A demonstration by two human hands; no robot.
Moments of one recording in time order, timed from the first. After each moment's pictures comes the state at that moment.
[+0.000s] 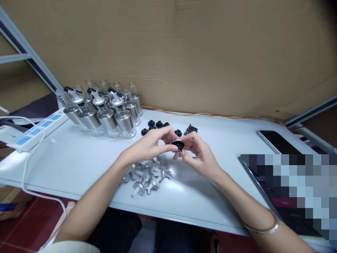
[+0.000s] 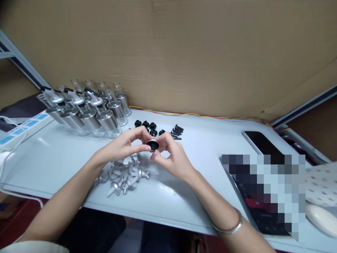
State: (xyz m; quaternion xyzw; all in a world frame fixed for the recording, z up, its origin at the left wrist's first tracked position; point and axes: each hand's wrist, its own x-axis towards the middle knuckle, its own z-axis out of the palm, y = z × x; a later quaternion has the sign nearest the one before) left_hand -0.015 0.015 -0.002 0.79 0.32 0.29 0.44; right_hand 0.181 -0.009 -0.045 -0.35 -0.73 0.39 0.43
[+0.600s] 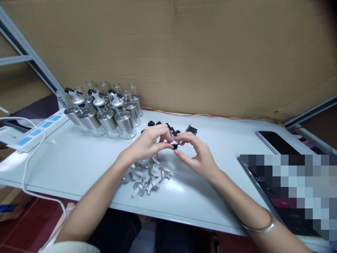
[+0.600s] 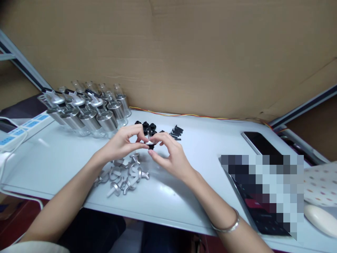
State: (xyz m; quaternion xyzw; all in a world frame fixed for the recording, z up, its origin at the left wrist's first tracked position) left_hand -0.017 0.019 -0.006 0.85 0.29 0.36 0.26; right_hand 0.179 -0.004 -0.045 -0.30 -0.81 0.18 0.47
